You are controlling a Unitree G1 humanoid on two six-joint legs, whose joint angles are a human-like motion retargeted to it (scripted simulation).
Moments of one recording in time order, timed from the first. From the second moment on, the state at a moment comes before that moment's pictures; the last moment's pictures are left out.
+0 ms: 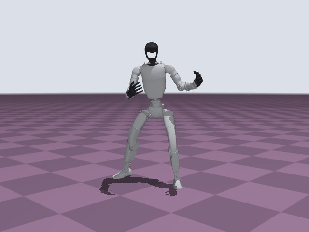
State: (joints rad) left arm -0.33 0.54 0.74 0.36 -0.14 -0.43 -0.40; right arm -0.46 -0.32 0.12 0.32 0.77 -0.25 0.61; waist 0.14 0.04 -0.08; left_leg -0.67 0.28 0.16 0.71 -0.30 -0.17; right_leg -0.12 -0.51 -0.64 0.13 0.18 0.11
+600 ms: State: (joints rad) left arm -0.18 -0.06 0.14 0.99 -0.52 -0.02 -0.85; right arm 0.04 -0.87 -1.10 -0.58 0.54 -0.67 -0.19; waist -0.35 0.06 -0.03; left_leg -0.30 0.49 0.65 0.00 0.28 -0.08; right_leg -0.46 -0.39 -0.55 0.73 -0.40 0.05
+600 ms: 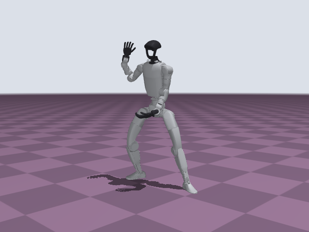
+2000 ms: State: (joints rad) left arm 0.30 0.20 0.12 1.62 0.98 0.03 -0.76; right arm -1.04 -0.25 0.00 0.11 1.33 -0.48 0.37; waist 0.23 -0.03 -0.10; left_leg -0.74 0.16 -0.18 0.60 -0.31 -0.15; right_leg -0.08 0.13 -0.09 0.62 0.33 0.26
